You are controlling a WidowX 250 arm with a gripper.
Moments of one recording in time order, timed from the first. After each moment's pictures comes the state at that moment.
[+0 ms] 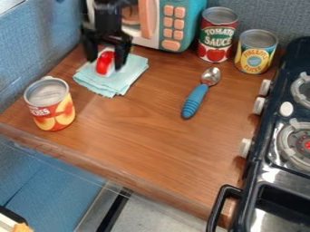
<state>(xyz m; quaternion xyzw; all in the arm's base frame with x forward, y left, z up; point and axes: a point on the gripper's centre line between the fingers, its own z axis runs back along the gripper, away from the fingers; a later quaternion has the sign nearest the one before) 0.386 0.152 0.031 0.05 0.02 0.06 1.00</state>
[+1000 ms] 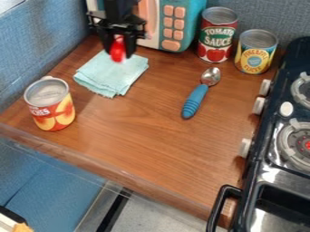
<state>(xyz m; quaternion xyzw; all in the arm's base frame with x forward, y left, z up) 0.388 0.093 0.077 0.00 -0.05 0.04 1.00</state>
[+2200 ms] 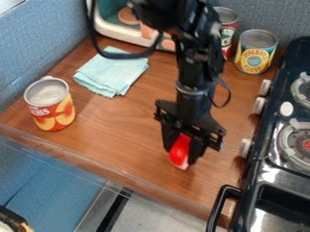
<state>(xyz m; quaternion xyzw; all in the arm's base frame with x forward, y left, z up) 0.271 -0.069 0.023 -0.02 0.03 -0.09 1.00</state>
